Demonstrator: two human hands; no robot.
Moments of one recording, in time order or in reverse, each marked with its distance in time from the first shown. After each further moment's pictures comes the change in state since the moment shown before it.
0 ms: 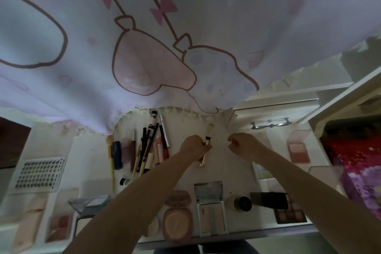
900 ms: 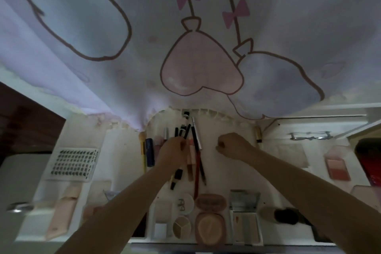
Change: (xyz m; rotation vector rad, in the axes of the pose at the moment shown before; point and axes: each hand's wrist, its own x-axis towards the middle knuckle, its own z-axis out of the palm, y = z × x) left_hand -0.056 -0.108 -0.066 -0.089 0.379 0.020; right_hand 0.047 -0.105 0.032 -0.169 -0.082 -0.160
